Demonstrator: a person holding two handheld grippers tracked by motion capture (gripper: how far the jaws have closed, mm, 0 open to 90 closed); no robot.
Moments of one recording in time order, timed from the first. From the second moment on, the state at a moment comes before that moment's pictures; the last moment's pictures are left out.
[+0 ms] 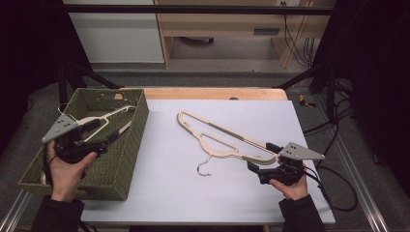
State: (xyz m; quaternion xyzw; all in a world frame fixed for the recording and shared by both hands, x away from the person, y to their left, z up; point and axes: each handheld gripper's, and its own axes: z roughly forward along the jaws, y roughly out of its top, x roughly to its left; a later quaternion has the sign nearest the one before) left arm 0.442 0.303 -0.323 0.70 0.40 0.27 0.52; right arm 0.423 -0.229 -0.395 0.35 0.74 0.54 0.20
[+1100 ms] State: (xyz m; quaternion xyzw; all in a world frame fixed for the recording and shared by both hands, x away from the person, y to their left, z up) left arm 0.476 0.126 -0.405 0.79 0.35 0.16 0.48; right arm 0.426 -0.233 -0.399 0.36 0.73 0.54 0.21
